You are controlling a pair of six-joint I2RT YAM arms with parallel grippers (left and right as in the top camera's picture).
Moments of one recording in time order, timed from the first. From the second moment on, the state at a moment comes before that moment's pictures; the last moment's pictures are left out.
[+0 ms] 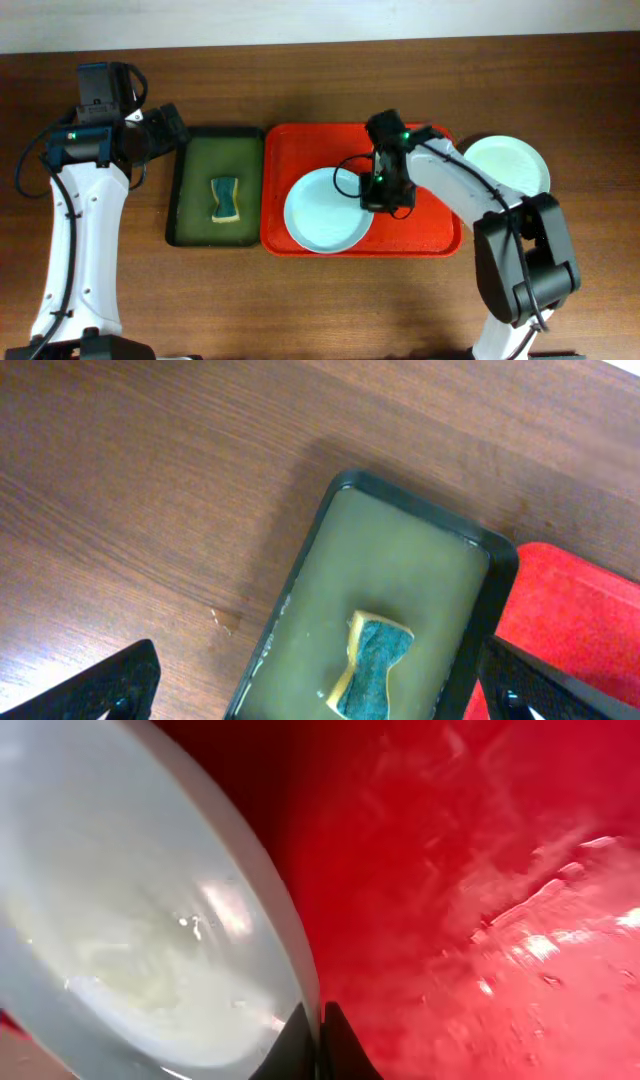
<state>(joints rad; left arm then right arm) 0.09 1.57 1.53 -0.97 -0.09 -0.30 0.36 1.93 1.36 -0.95 -0.24 0.41</state>
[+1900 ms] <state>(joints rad) 0.09 1.57 1.53 -0.97 -0.09 -0.30 1.05 1.94 1.68 0.44 1.13 -0.61</state>
